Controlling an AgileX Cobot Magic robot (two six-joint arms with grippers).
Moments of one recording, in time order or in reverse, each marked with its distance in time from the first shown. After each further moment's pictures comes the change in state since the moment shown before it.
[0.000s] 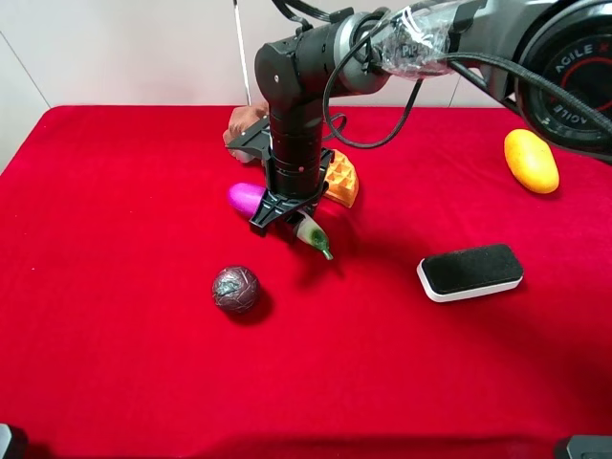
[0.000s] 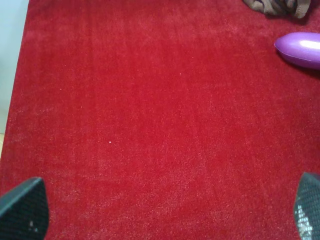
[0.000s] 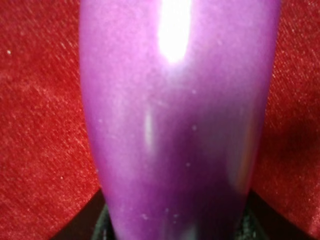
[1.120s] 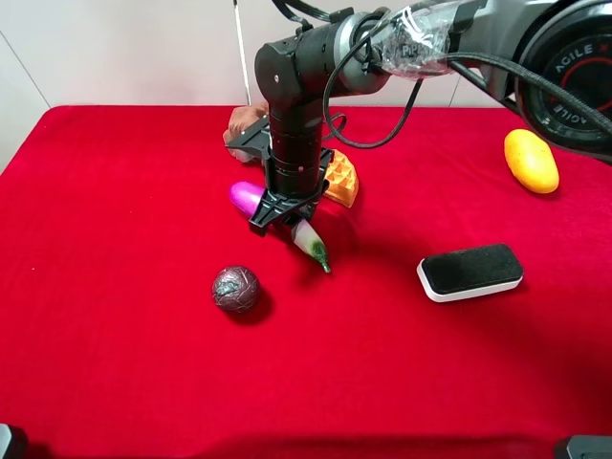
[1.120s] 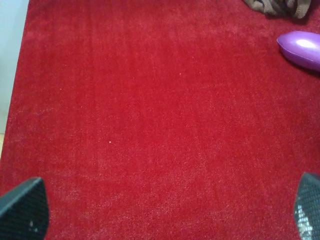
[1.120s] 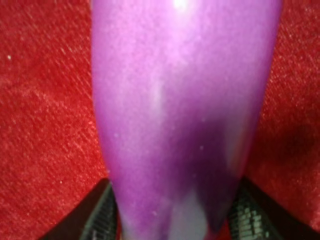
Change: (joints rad) left arm 0.000 0.000 0.000 0.000 0.000 0.000; right arm 0.000 0.000 0.000 0.000 -0.011 0.000
